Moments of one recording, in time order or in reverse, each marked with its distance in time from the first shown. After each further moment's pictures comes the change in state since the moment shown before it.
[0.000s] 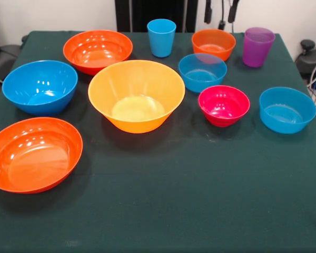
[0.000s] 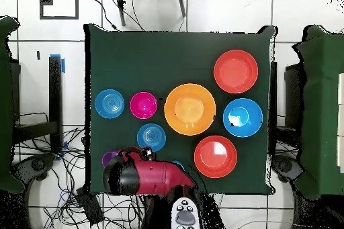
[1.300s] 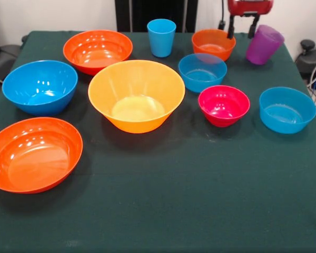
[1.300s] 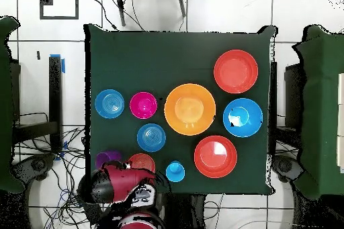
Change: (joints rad) arm 0.211 0.214 -0.003 -0.003 0.038 -0.156 0.189
